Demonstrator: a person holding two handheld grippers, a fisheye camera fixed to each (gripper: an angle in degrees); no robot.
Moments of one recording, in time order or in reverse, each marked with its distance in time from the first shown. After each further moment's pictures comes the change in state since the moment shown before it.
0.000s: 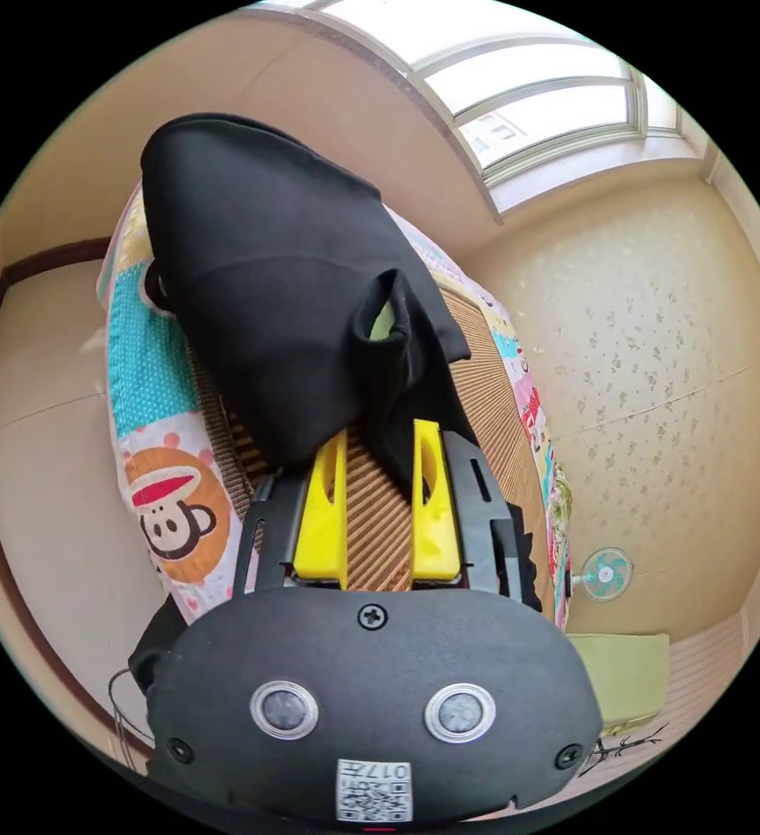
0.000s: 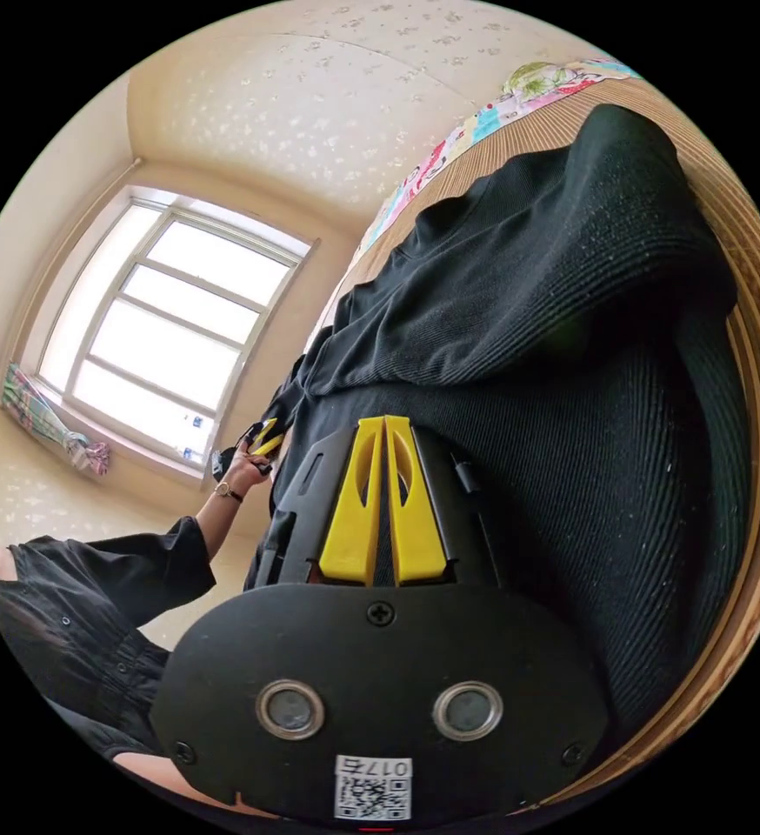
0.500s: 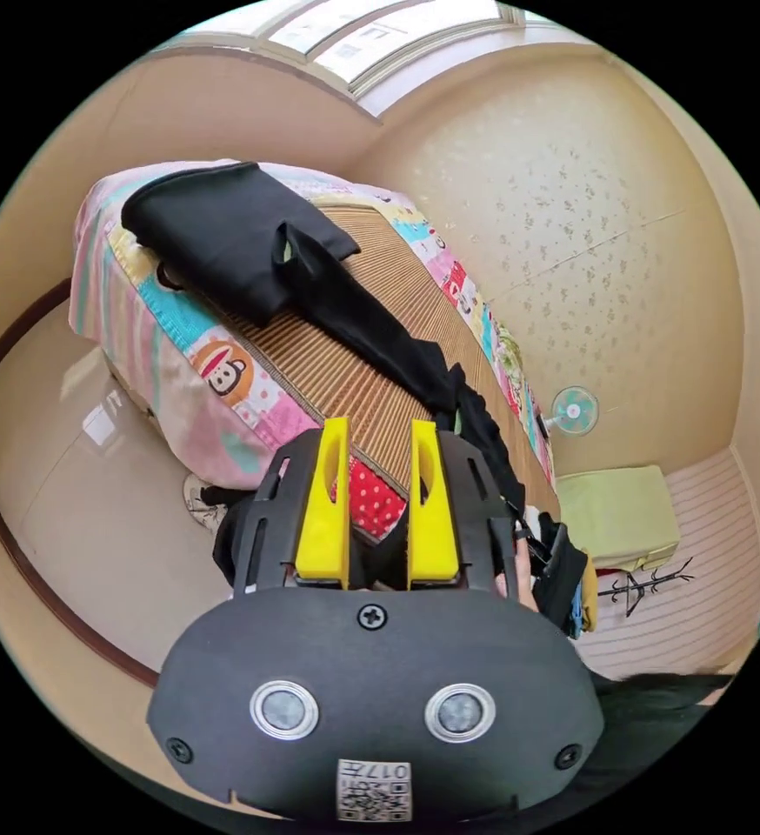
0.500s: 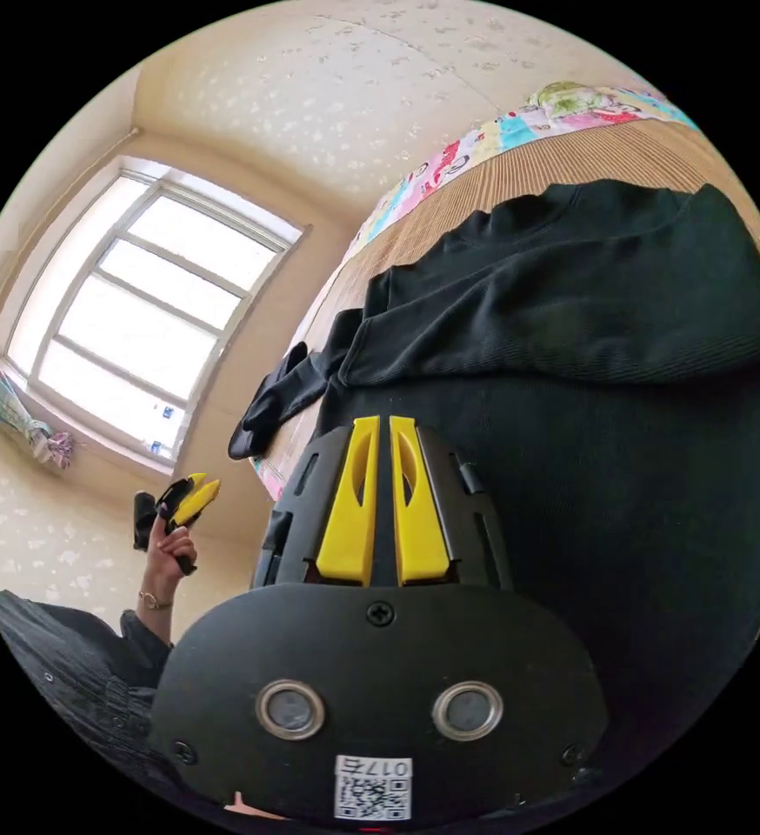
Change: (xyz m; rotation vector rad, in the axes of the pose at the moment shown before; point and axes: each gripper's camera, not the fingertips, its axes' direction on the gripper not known) left arm 0.033 0.061 -0.113 -0.320 0.150 0.309; right arm -0.098 0.002 0.033 -0.018 0.276 -0.093
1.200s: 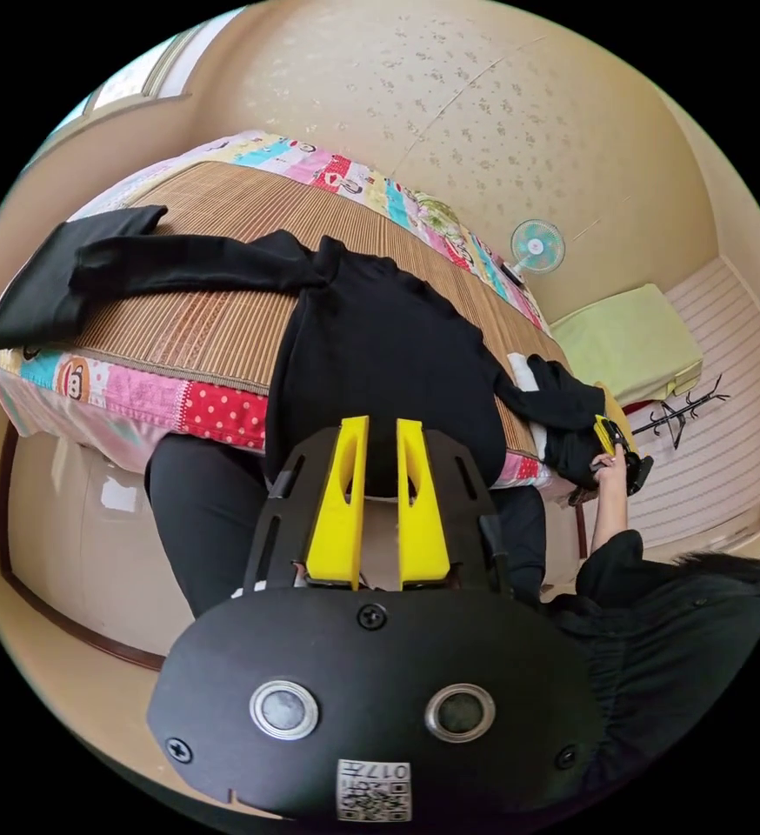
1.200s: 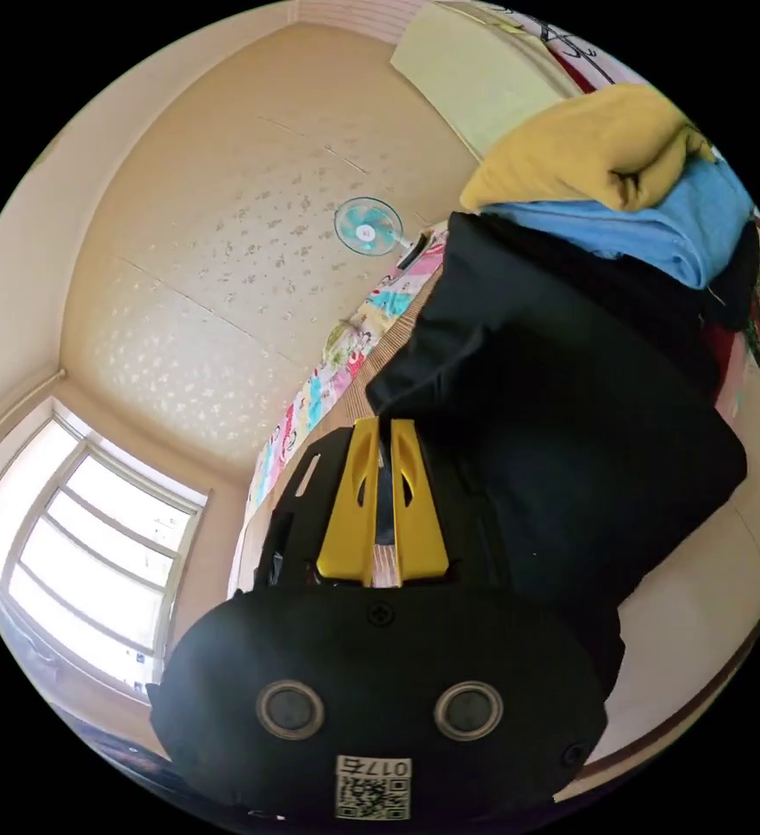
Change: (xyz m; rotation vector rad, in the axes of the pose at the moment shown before) left arm 0.242 0.182 0.162 -0.291 -0.073 0.439; right arm 0.109 0.055 -0.368 0.772 0.239 0.452
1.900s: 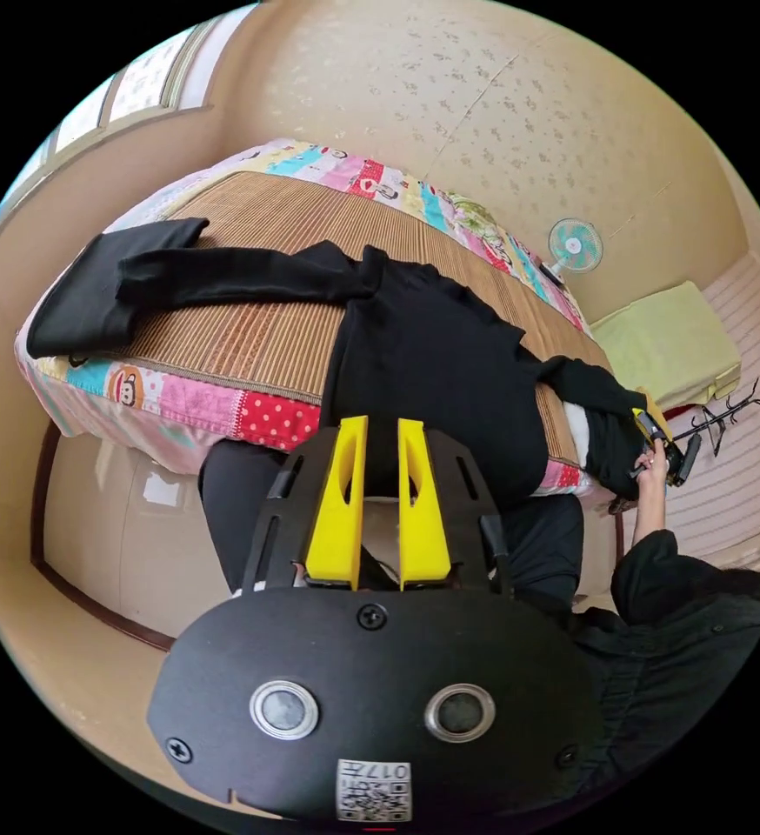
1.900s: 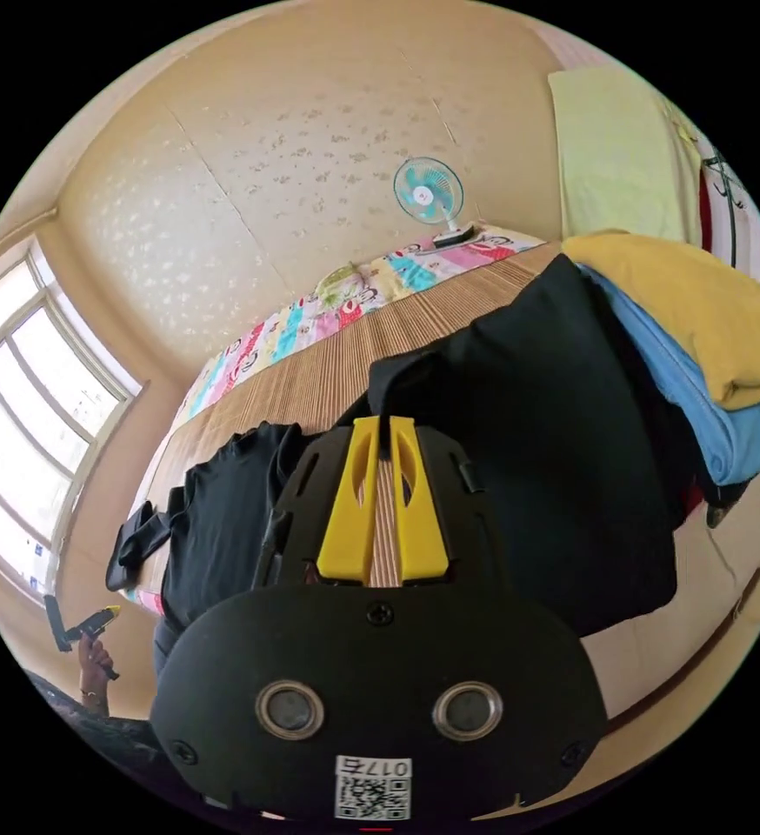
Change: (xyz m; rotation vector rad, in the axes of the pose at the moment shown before) left arm 0.050 -0.035 0.094 -0.002 -0.177 0.030; right arm -0.044 -0.012 0.015 -0.104 0.276 -0.271
